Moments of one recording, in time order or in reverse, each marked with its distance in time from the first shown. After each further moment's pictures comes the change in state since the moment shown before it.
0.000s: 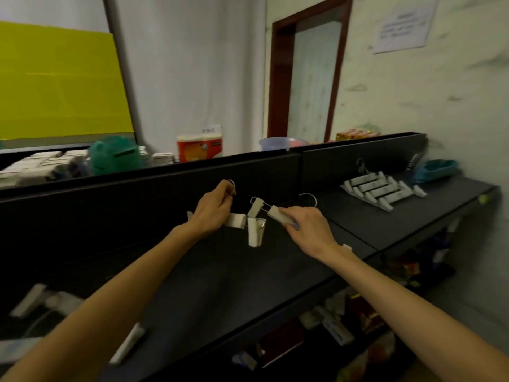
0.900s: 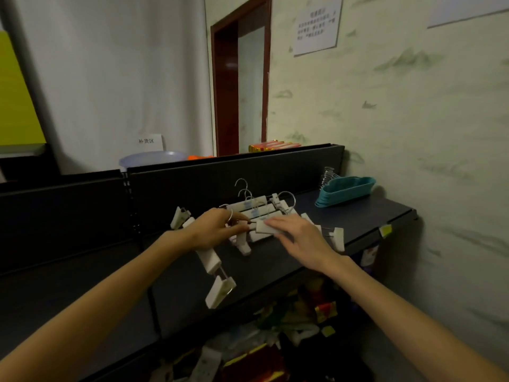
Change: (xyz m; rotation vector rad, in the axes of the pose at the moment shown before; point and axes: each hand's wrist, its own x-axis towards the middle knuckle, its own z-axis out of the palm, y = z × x) left_hand 0.257 0.274 0.371 0.036 -0.409 0.168; right_hand 0.004 0.497 -0.159 0.071 -0.072 -0.200
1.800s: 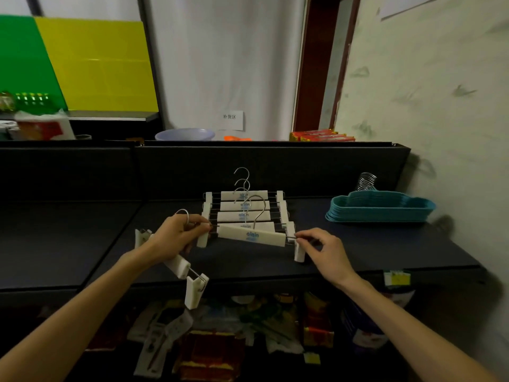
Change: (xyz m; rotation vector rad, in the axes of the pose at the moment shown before) left_hand 0.020 0.073 0.085 -0.143 0.426 -0.610; right_hand -0.022 0.230 -0.015 0.616 -0.053 0.106
